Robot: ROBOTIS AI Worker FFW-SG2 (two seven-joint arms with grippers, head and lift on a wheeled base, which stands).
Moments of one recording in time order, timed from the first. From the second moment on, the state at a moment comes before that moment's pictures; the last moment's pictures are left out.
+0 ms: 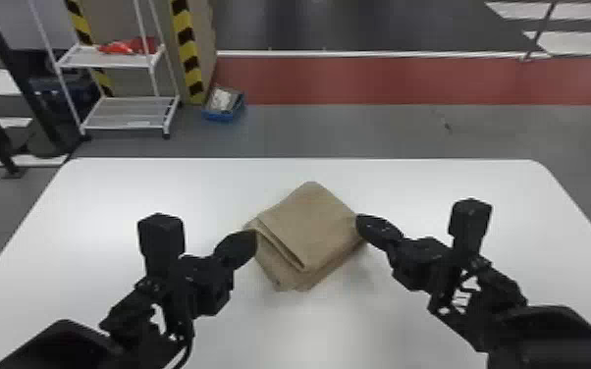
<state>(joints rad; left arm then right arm) 0.22 0.34 -0.23 -1.98 0.43 0.46 -0.04 0.09 -0.14 0.07 -1.73 -0.27 0.39 0.41</state>
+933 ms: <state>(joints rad) 0.23 0.34 -0.21 -1.97 0.45 0.33 -0.06 0.15 -0.16 0.01 -1.70 -0.26 0.40 0.42</state>
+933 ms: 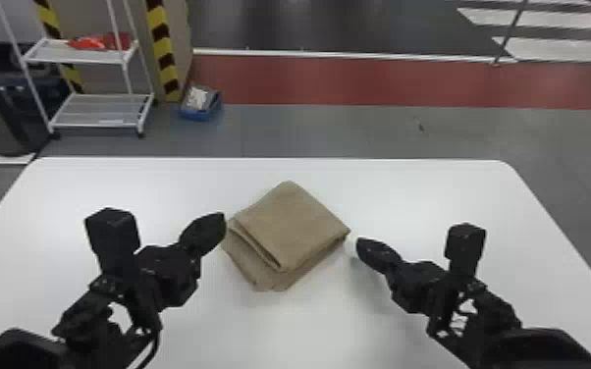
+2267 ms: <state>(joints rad) 0.25 0.37 -0.16 -1.96 0.48 0.29 -0.09 -0.28 -0.08 0.25 -1.33 -0.23 0.41 0.38</state>
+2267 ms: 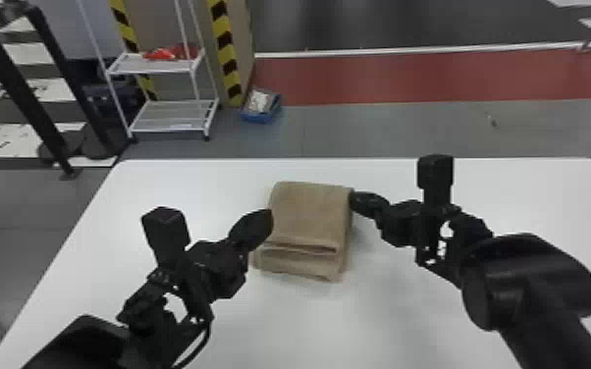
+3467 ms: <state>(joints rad) 0.25 0.37 -0.15 -1.96 0.48 0.23 -0.07 0.25 -0.20 -0.23 -1.81 -0.38 0.37 0.57</state>
